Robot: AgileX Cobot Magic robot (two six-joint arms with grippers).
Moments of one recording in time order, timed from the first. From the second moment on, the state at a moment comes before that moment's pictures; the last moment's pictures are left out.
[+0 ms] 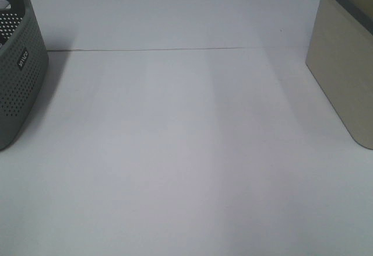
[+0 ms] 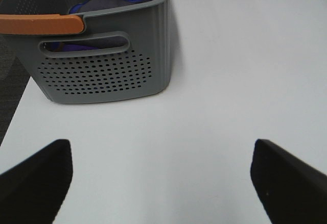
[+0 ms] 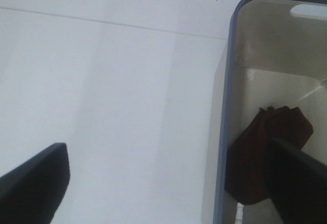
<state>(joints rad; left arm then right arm) 0.02 -0.01 -0.50 0.00 1.05 0.03 0.07 1.73 -1.98 0.10 1.22 -0.13</state>
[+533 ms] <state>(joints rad) 0.02 -0.01 -0.50 0.00 1.05 0.03 0.09 1.28 -1.28 0.08 1.22 -0.09</state>
